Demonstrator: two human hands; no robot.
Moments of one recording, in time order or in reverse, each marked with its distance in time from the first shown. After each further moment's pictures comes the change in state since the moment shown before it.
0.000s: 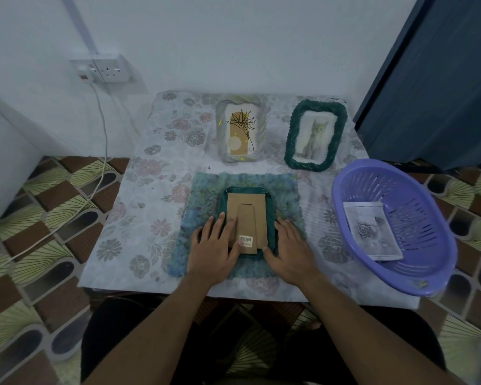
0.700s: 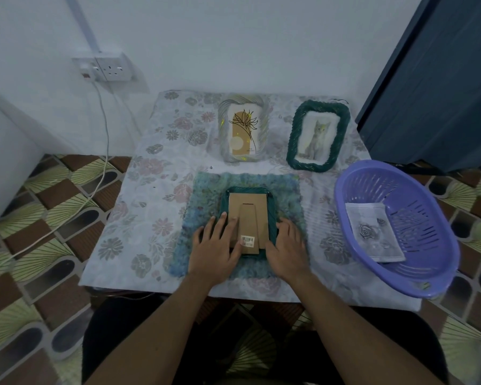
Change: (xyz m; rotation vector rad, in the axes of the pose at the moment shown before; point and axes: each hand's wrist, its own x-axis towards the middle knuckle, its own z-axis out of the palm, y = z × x) left_hand 0.000 -0.001 0.001 -0.016 0.003 0.005; right_hand 0.007 -0.020 0.008 0.154 0.092 0.162
